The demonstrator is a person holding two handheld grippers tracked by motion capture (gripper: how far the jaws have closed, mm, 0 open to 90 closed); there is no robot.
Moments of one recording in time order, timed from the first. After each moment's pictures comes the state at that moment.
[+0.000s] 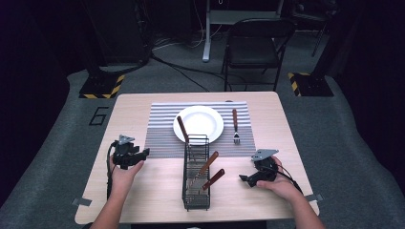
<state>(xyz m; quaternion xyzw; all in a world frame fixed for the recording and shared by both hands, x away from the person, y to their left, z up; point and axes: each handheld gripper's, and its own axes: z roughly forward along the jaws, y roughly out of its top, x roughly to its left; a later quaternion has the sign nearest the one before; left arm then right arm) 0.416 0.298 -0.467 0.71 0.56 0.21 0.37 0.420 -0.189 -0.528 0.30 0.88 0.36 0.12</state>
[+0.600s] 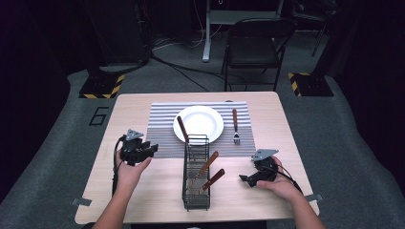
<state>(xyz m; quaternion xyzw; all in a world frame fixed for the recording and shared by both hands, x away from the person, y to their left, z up) 0.413 0.264 -0.435 0.74 0.51 0.19 0.39 0.420 -0.189 -0.528 0.30 0.88 0.36 0.12</state>
